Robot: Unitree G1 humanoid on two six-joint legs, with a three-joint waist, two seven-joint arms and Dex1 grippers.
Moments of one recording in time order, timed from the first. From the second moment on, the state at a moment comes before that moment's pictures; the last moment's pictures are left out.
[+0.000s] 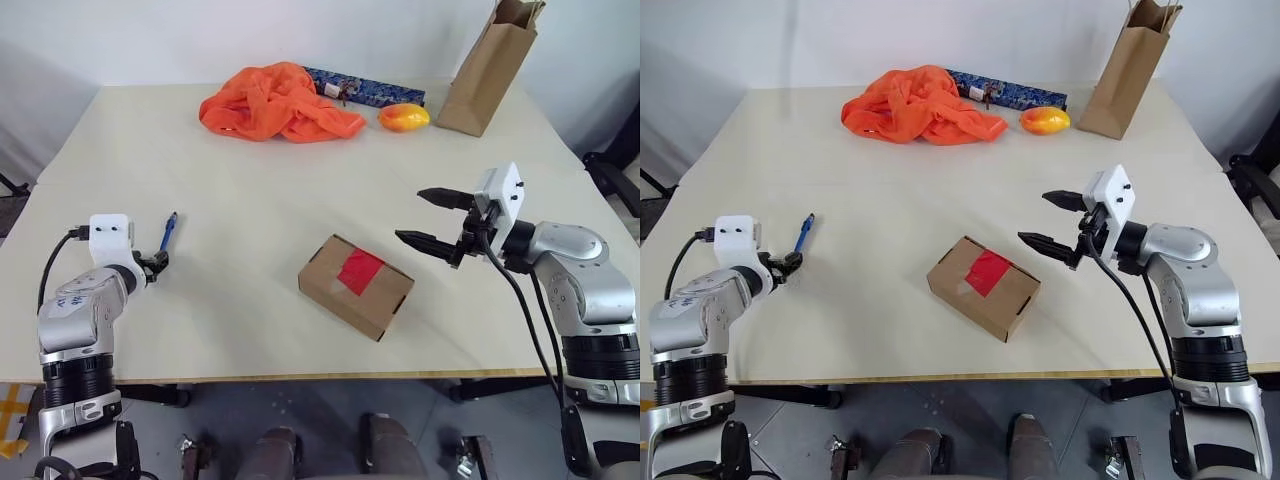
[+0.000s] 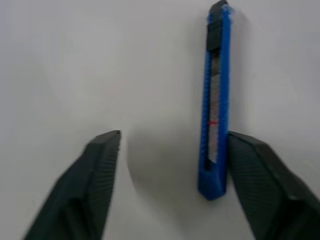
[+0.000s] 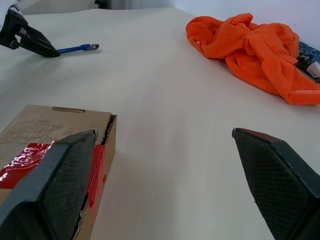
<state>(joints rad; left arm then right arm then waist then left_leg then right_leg) -0.44 0.56 0.35 0.04 -0.18 0.97 -0.11 -0.55 -0.65 -0.10 0.00 0.42 0.37 1.01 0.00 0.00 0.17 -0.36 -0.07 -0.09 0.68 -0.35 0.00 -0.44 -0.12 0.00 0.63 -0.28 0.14</state>
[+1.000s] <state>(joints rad) -0.48 0.57 0.37 0.25 -0.23 0.82 -0.32 -0.56 -0.65 -0.08 -0.01 0.43 0.39 1.02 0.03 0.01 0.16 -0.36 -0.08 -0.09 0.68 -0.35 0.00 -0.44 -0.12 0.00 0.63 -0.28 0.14</state>
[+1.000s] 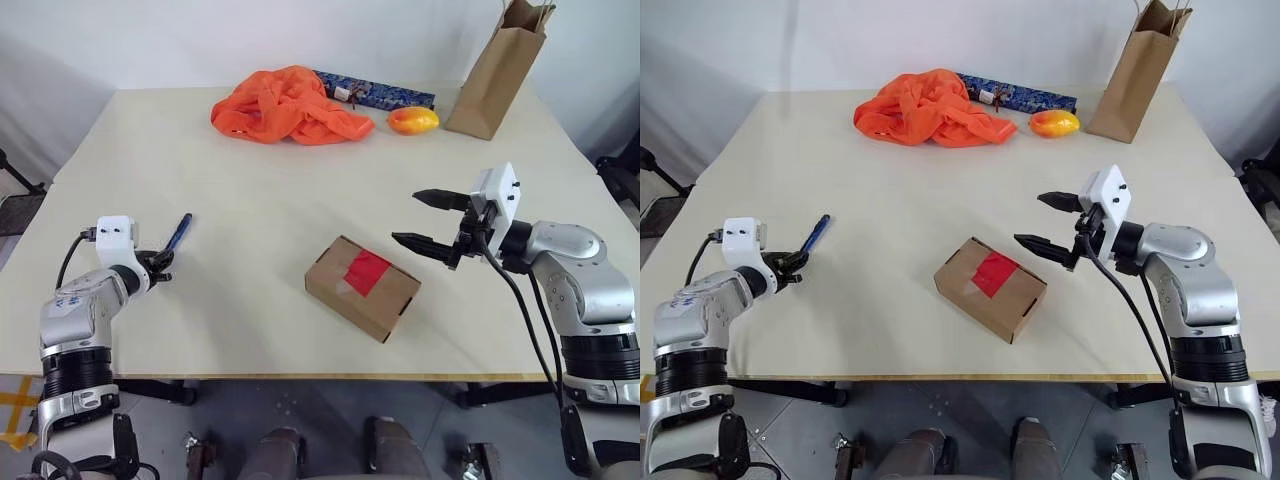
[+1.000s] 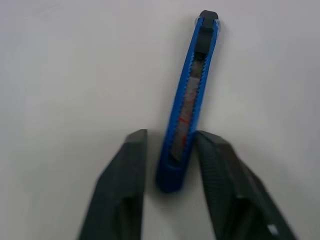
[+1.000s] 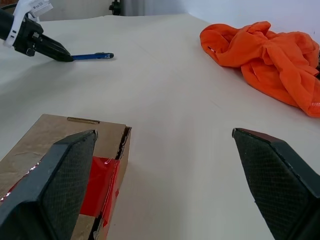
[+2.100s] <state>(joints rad) 0.09 0.81 0.29 -0.06 -0.32 0.07 -1.11 -0.74 -0.57 0.13 -0.33 0.54 0.62 1.04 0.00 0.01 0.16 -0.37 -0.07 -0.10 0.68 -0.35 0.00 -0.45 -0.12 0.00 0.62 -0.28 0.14</state>
